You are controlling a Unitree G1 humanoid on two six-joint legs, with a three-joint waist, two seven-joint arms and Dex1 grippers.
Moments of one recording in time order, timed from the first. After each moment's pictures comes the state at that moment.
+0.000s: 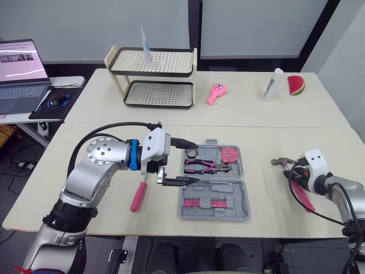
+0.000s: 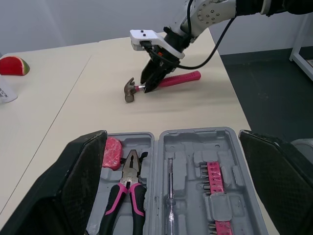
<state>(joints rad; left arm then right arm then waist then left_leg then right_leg) -0.46 0.68 -0.15 -0.27 -0.44 0.32 -1.21 -0.24 -0.69 -0.15 0.28 0.17 0.58 0.65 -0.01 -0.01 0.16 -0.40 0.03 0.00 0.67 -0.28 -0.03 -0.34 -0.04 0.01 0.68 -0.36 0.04</state>
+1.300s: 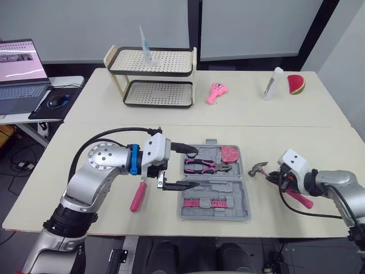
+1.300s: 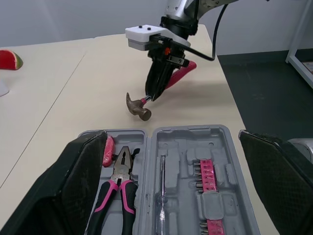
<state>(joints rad) -0.42 0.67 -0.15 -0.29 -0.43 0.32 -1.21 -0.17 -0.77 -0.01 -0.07 0.16 0.70 0.83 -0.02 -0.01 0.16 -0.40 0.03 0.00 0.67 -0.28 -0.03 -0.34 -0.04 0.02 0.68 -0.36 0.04</state>
